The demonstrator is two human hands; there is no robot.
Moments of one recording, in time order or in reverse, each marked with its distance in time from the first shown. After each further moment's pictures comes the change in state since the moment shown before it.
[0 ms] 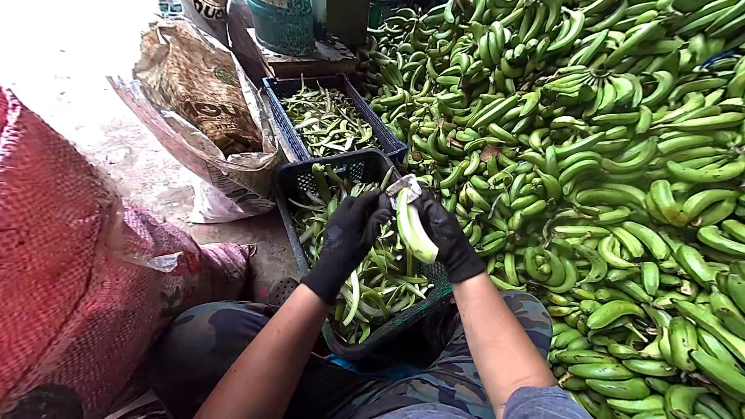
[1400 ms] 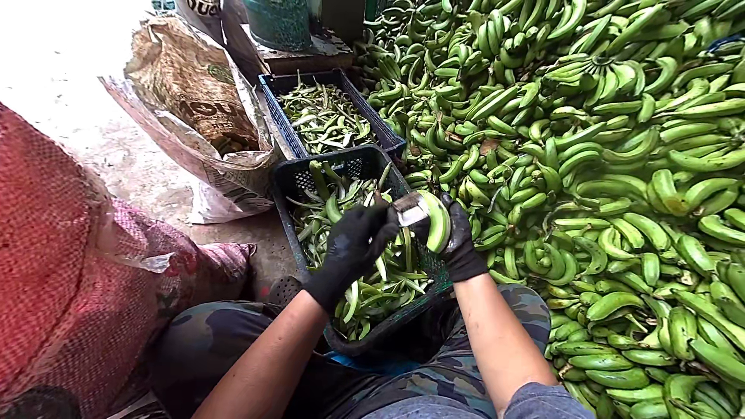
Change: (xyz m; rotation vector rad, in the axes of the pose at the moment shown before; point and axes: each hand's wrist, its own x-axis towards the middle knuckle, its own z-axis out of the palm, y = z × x) left_hand -0.013 -0.003 0.012 0.060 -0.080 0.123; right_hand -0.009 0.018 -0.019 0.616 0.376 0.267
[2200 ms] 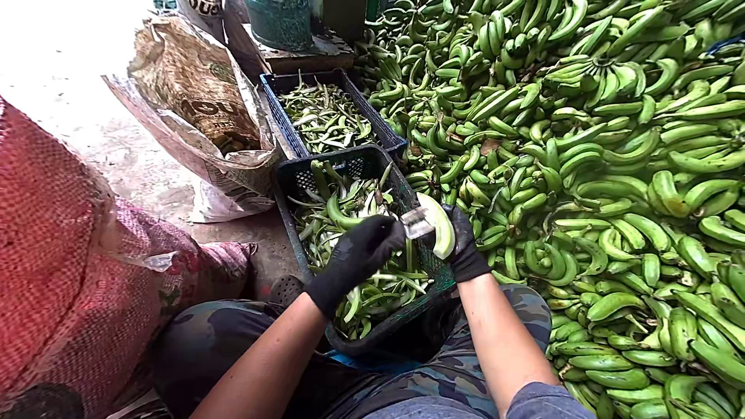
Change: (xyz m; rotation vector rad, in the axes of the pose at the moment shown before) left_hand -0.010 0.001 0.002 -0.258 -0.171 -0.061; right_hand 0.011 0.007 -0.030 -0.038 0.005 -0.006
